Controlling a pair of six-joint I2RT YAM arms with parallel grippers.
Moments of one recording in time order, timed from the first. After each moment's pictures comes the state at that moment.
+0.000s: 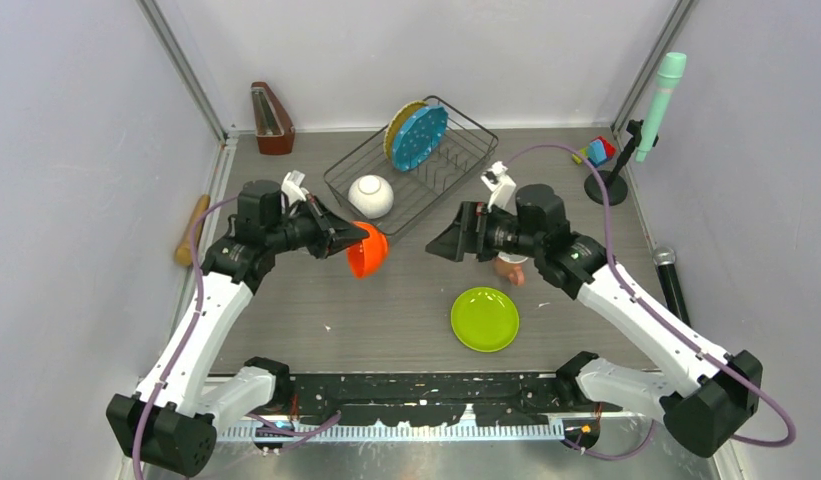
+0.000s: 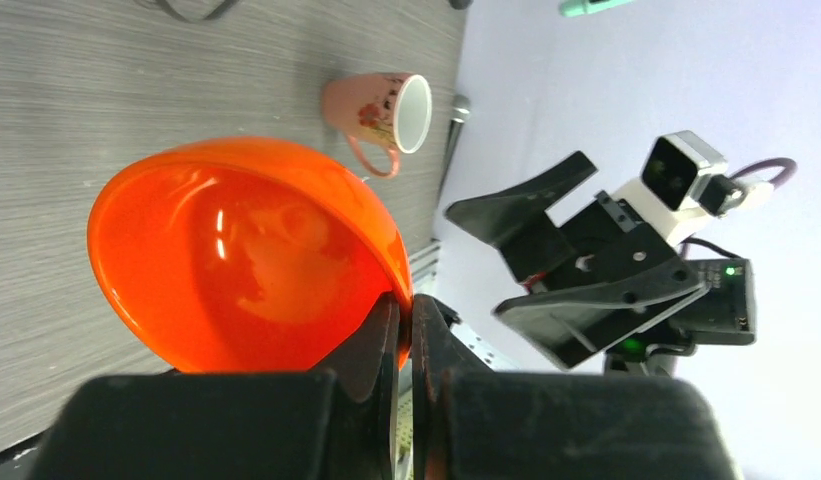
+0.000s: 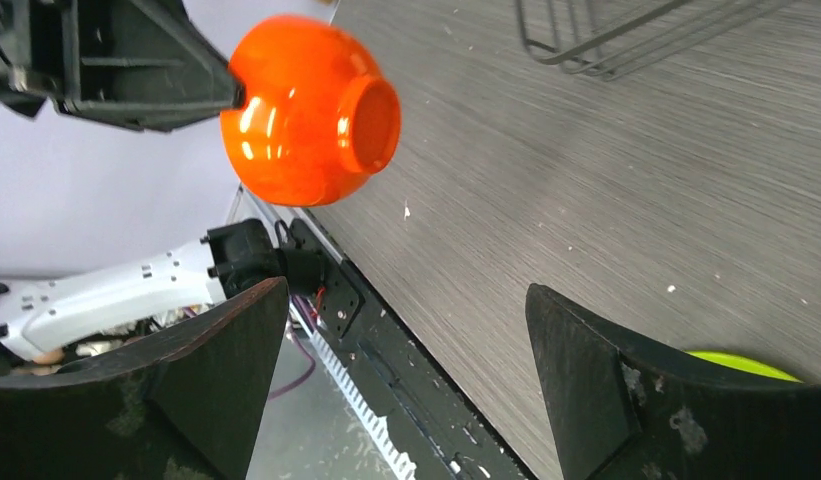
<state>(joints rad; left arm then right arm) -0.26 1.00 1.00 -0.55 0.59 -1.06 0.56 1.05 0.95 -0.30 -0.44 0.65</state>
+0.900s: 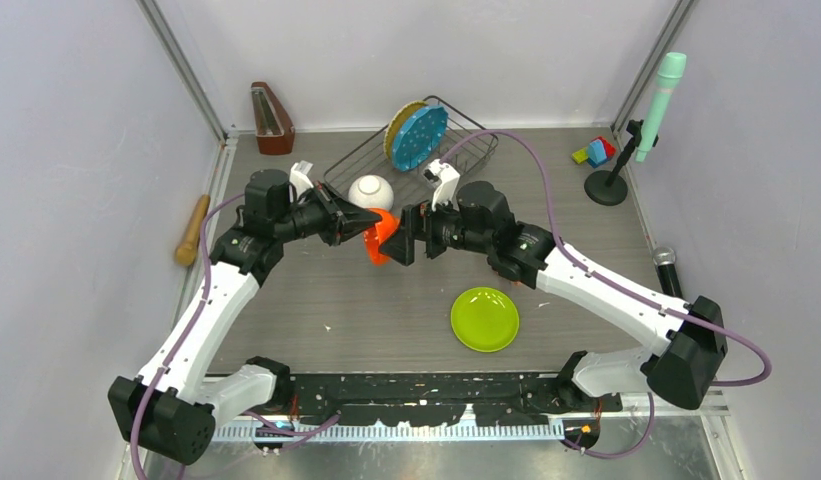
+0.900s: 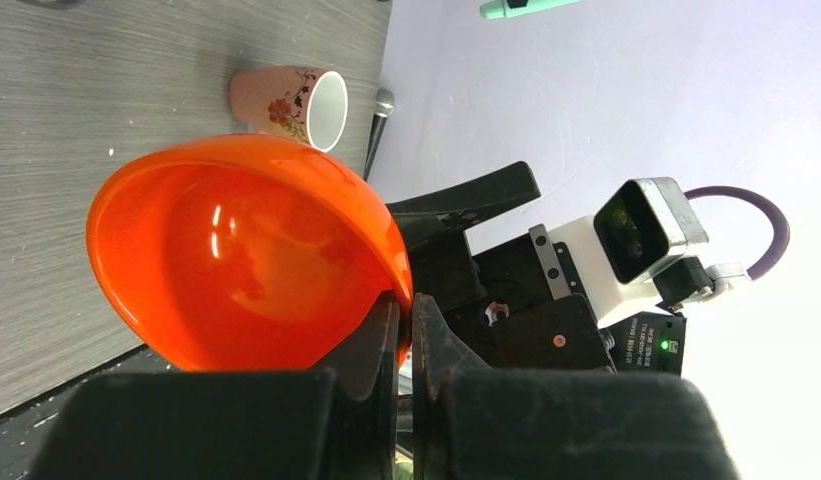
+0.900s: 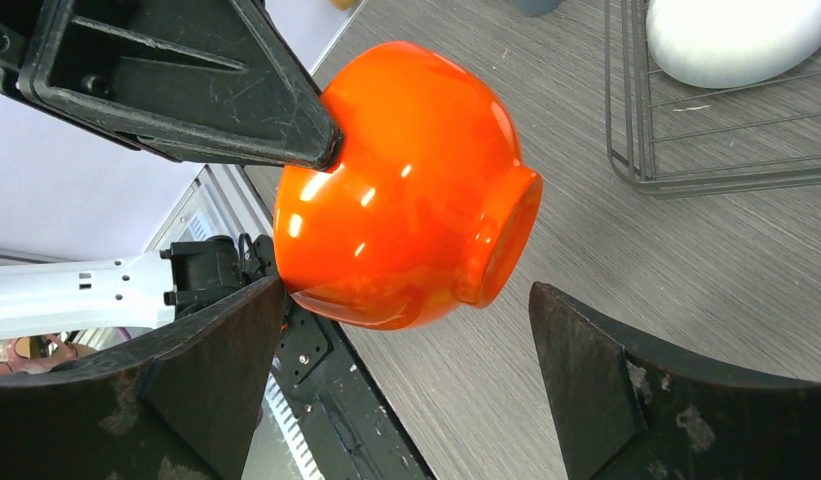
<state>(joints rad) -0.32 1.06 1.03 -0.39 0.61 -1.29 0.85 1.30 1.12 -0.16 -0.22 0.49</state>
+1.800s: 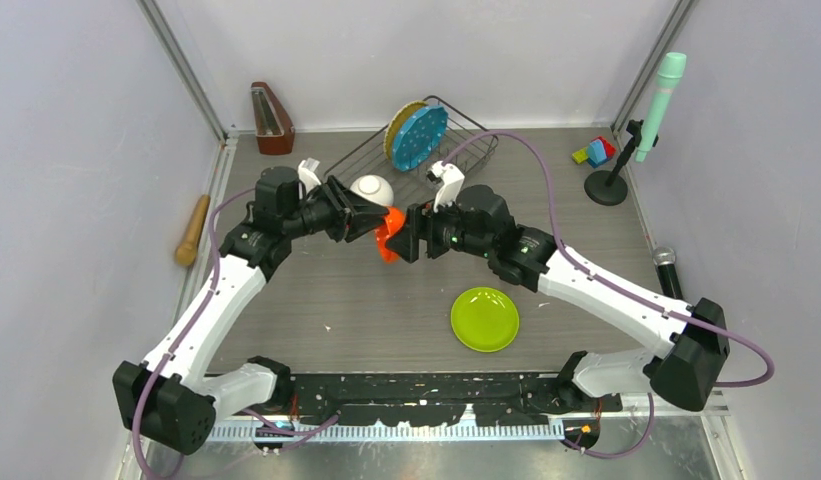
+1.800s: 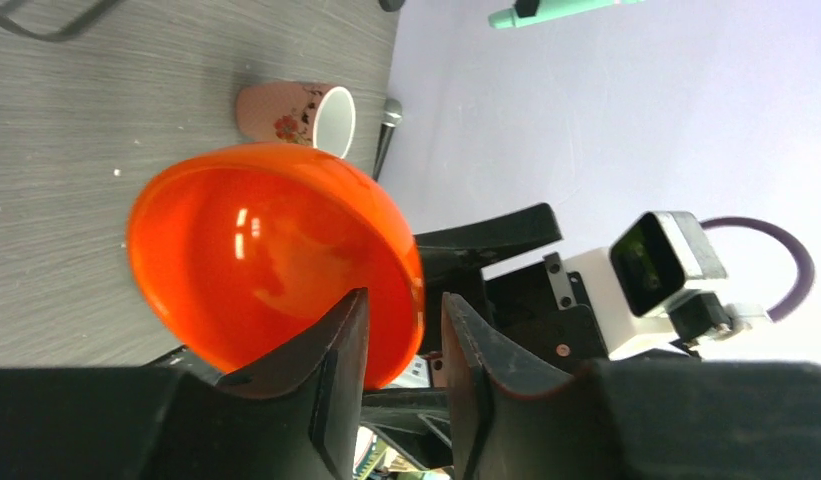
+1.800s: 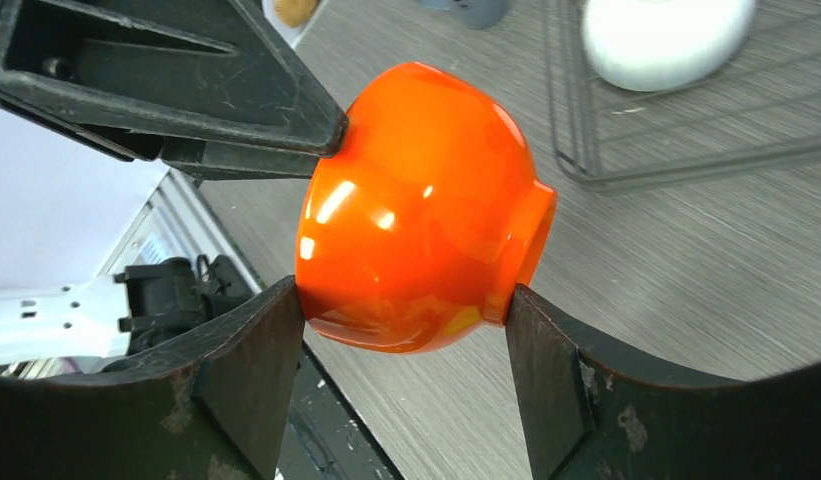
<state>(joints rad) -0.35 1.10 1.03 -0.34 0.57 -1.30 0.86 1.29 1.11 -0.16 -0.13 0.47</state>
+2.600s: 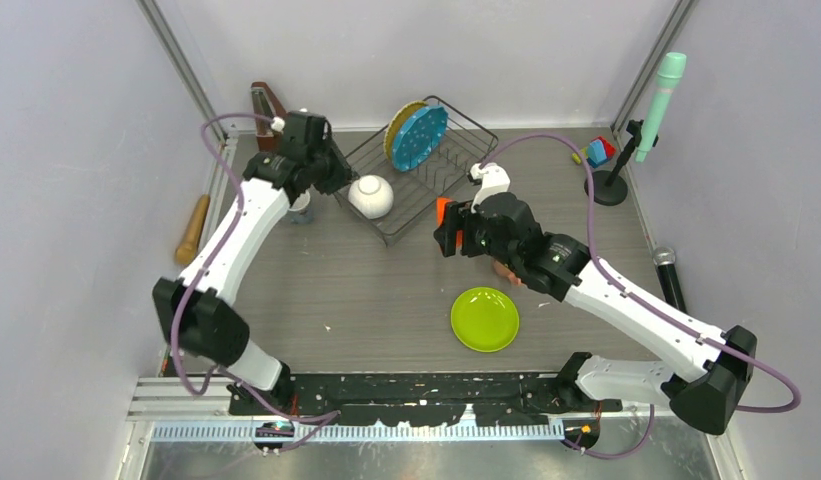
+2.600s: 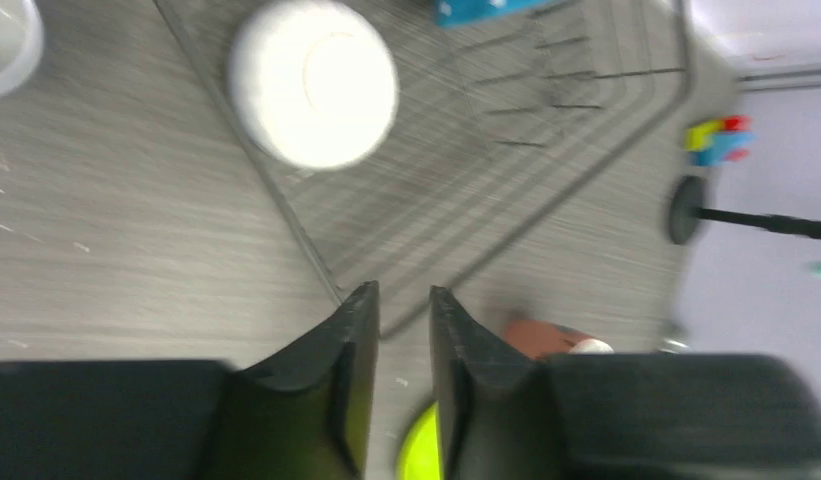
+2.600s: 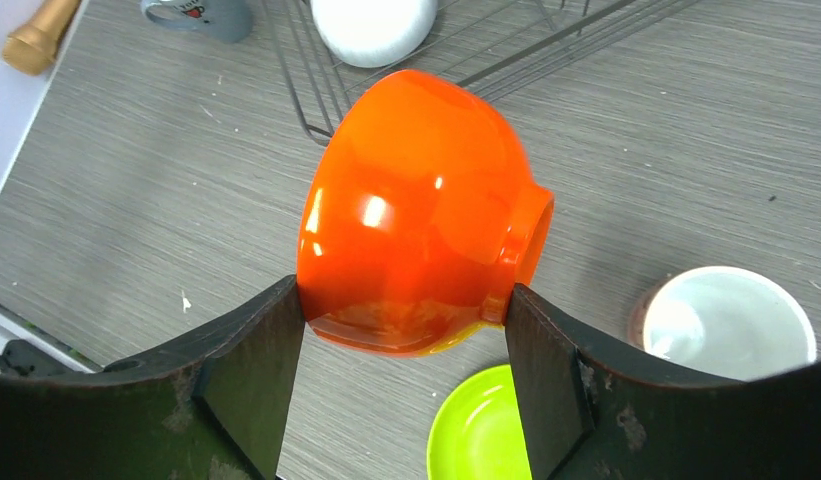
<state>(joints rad) -0.33 1.49 1.52 -0.72 0.02 -0.84 0.83 1.14 1.08 -0.42 0.27 0.43</state>
